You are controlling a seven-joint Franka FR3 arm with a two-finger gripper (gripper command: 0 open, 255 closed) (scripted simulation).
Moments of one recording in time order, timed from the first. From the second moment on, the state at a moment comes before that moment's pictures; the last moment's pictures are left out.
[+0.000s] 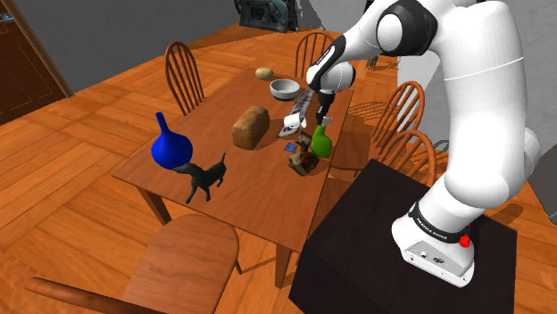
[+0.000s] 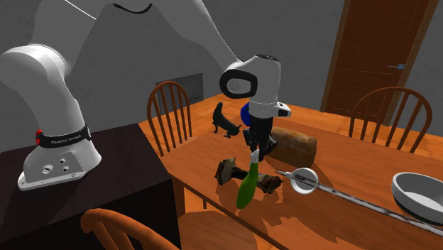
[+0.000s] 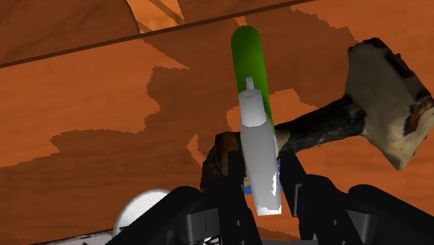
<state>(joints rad) -0.21 0.67 -0.32 -1.86 0.33 2.47 -0.91</state>
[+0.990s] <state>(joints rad) -0.18 0.53 -0.37 -1.87 0.27 2.35 -0.87</state>
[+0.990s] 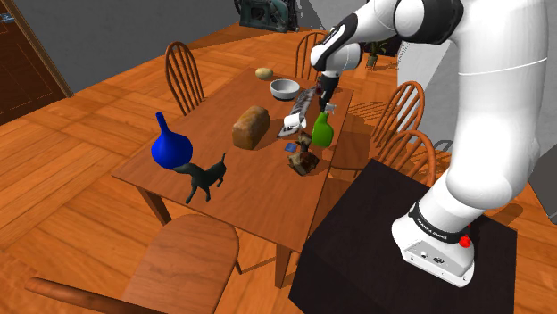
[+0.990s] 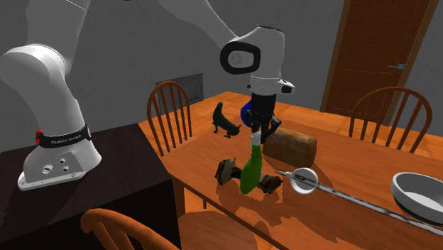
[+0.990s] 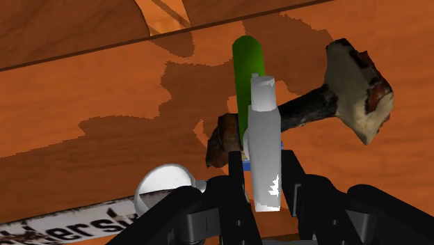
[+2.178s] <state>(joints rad) -0.15 0.39 -0.41 -1.82 0.20 2.17 -0.82</state>
